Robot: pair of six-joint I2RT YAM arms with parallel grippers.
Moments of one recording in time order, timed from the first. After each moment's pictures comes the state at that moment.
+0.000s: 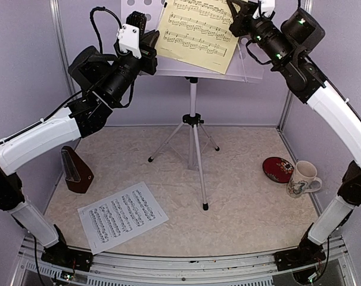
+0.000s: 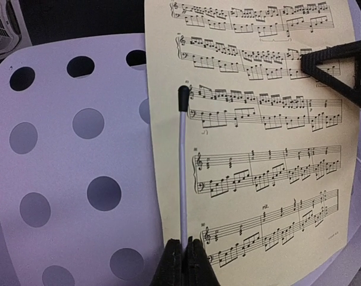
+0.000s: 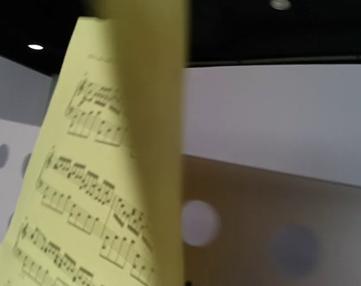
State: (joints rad) left arm -0.86 1.58 1.61 0.53 -0.25 0.53; right arm 0.74 1.62 2.04 0.17 0.10 -0.25
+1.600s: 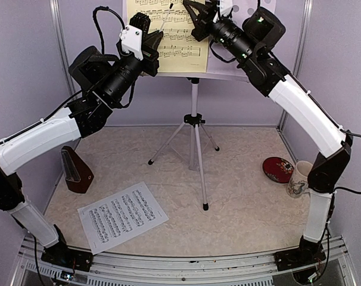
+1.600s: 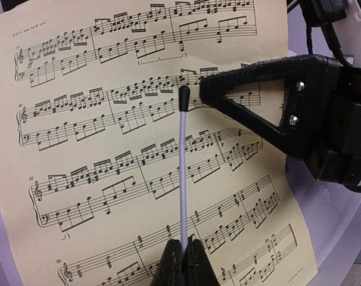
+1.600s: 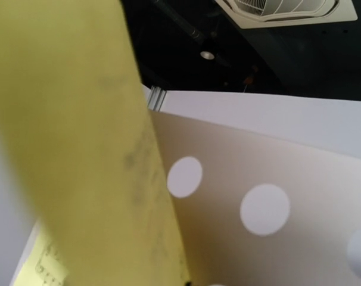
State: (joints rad) left arm -0.86 1.58 1.61 0.52 -0.18 0.56; right arm 0.80 1.94 2.37 0.17 -0.15 -0.32
